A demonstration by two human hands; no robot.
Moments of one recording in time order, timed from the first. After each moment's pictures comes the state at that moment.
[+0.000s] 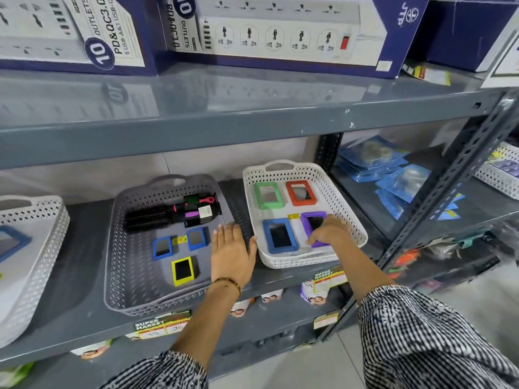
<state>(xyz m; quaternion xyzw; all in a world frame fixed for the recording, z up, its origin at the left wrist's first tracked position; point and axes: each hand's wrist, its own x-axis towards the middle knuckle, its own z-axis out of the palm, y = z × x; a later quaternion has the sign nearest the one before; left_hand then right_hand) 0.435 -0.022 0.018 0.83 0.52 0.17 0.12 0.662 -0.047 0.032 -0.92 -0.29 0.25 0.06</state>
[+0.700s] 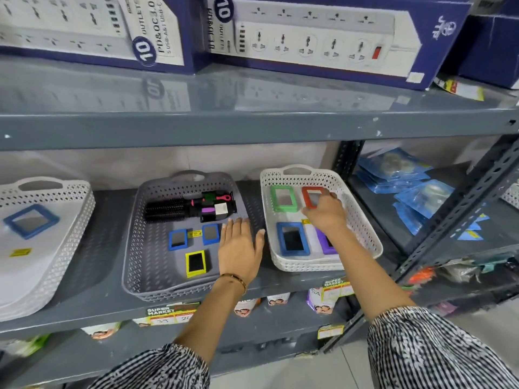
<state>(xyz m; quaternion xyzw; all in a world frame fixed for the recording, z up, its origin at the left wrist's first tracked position) 0.424 -0.017 0.023 0.80 0.53 0.24 0.14 0.615 -0.020 0.086 -0.87 -0.42 0.14 0.21</state>
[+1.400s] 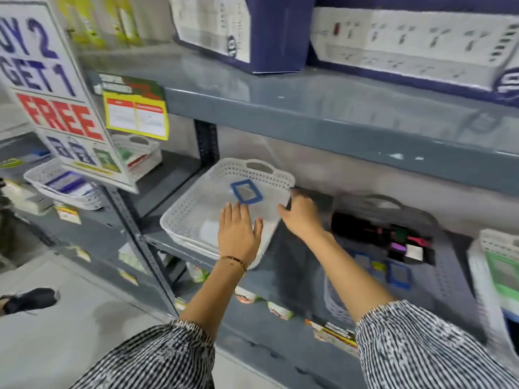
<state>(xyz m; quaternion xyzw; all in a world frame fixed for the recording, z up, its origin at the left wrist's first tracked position) 0.070 0.049 0.037 0.60 0.76 0.25 0.02 0.196 0.111 0.080 -0.61 -0.74 0.20 0.20</state>
